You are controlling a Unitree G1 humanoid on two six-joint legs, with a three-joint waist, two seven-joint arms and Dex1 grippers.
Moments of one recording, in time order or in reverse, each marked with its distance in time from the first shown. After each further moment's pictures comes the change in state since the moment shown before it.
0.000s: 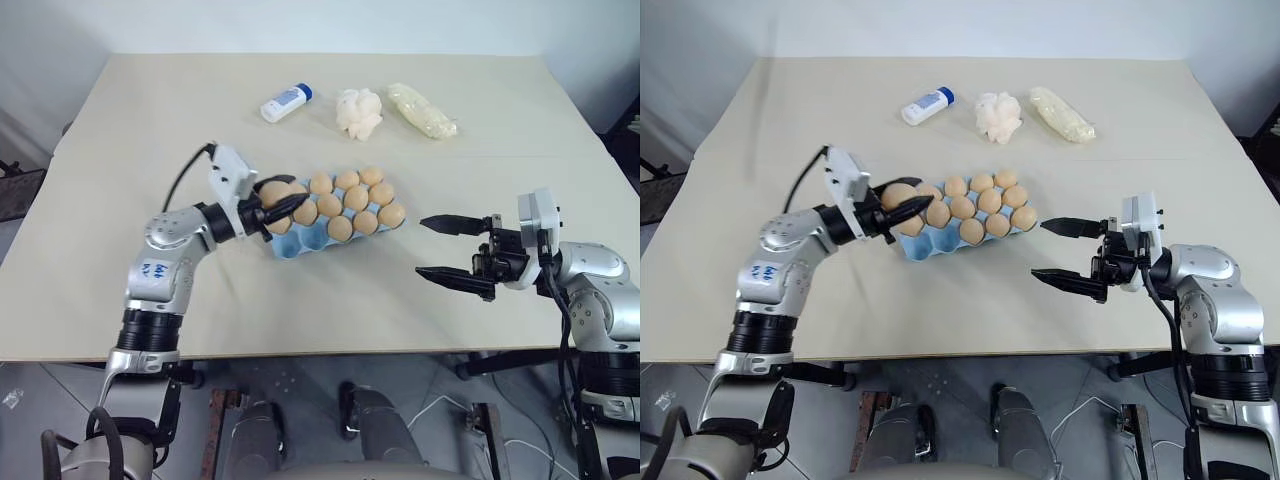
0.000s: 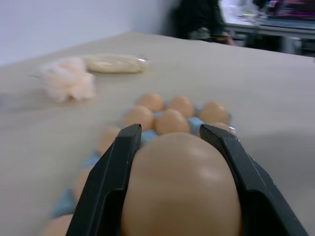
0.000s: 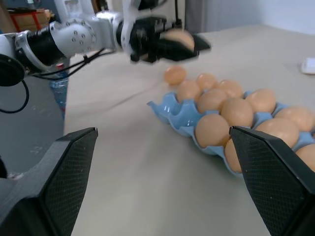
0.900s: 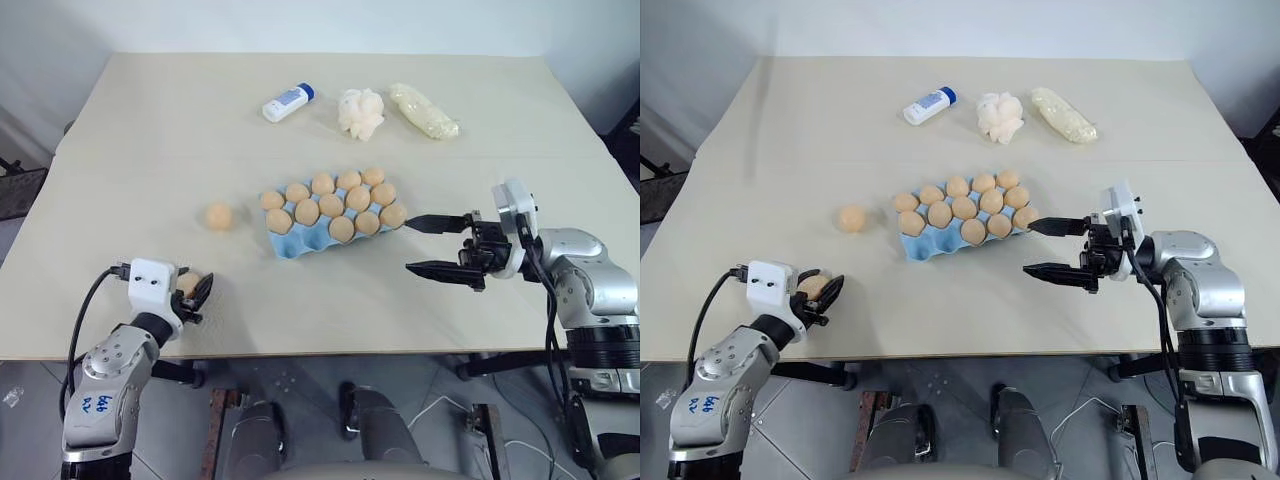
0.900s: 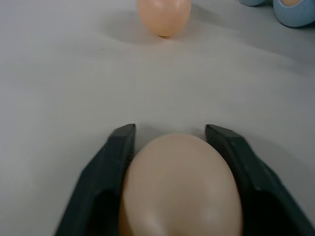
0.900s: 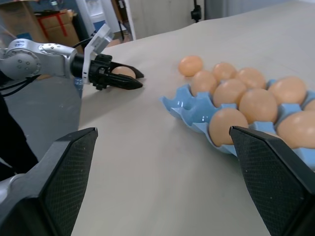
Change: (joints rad) left arm 0.736 0.024 0.291 -0.608 0.044 0.285 0.558; right arm -0.131 -0.006 0.076 0.134 -0.036 0.075 0.089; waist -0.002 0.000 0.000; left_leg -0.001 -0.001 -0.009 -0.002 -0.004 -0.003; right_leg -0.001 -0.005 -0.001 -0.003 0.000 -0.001
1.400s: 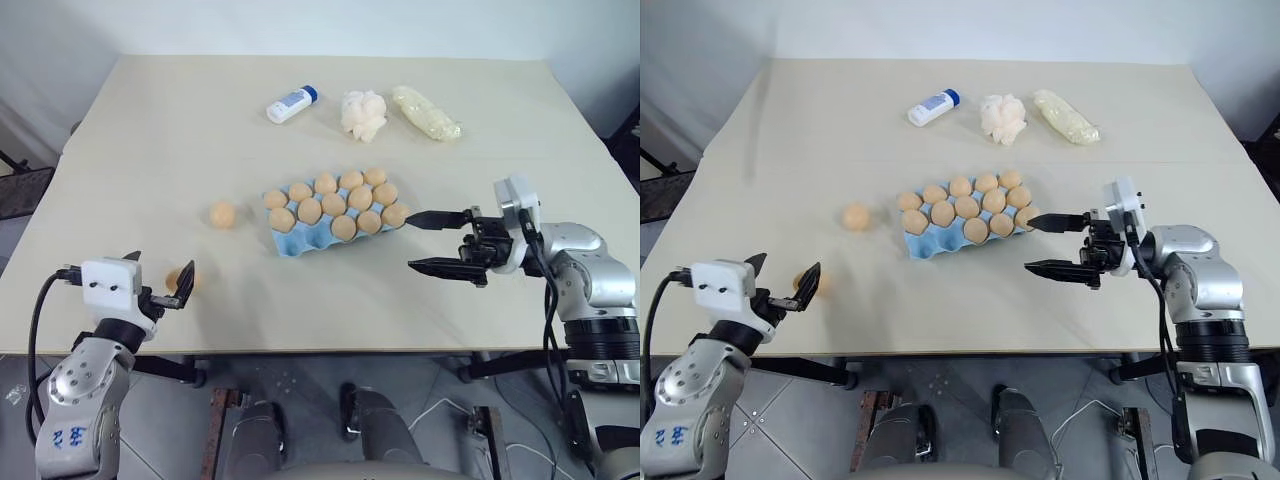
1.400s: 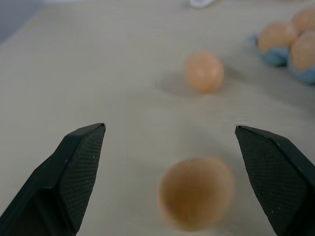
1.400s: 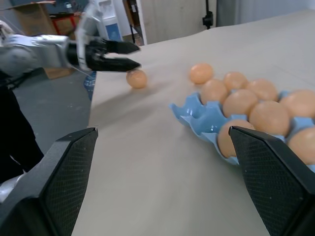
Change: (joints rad) left arm 0.070 -0.032 0.098 -0.098 -0.003 -0.077 0.063; right arm -0.059 0.014 0.030 0.069 -0.004 -0.023 0.062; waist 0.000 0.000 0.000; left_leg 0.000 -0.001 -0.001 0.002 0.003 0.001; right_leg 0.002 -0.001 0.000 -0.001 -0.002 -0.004
